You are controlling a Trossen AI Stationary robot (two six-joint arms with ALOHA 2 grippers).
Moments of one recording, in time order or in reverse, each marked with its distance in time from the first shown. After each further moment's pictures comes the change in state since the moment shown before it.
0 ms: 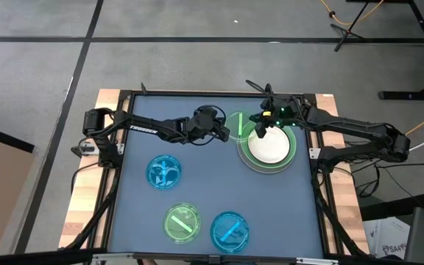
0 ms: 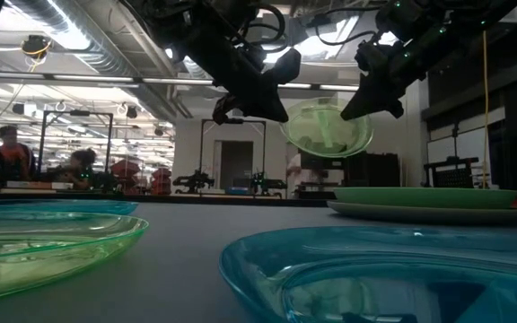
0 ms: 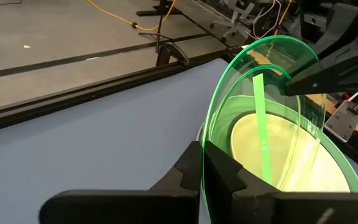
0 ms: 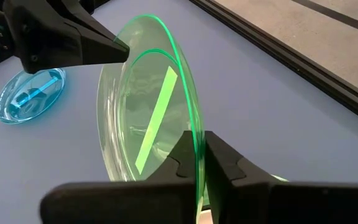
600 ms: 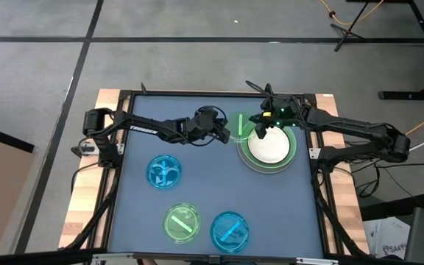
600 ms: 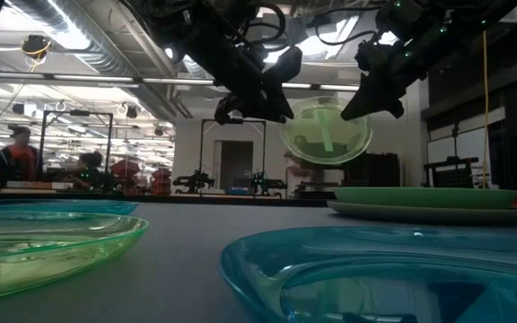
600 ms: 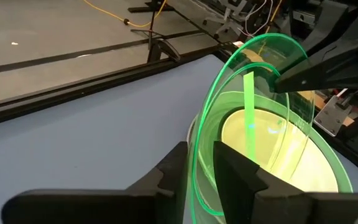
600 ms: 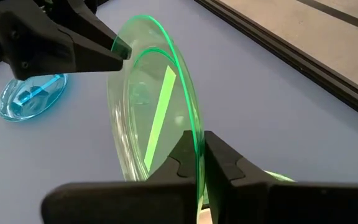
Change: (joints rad) left arm -0.005 0.000 0.000 0.005 0.027 0.000; right arm -0.005 -0.001 0.000 -0.011 -0.003 0.000
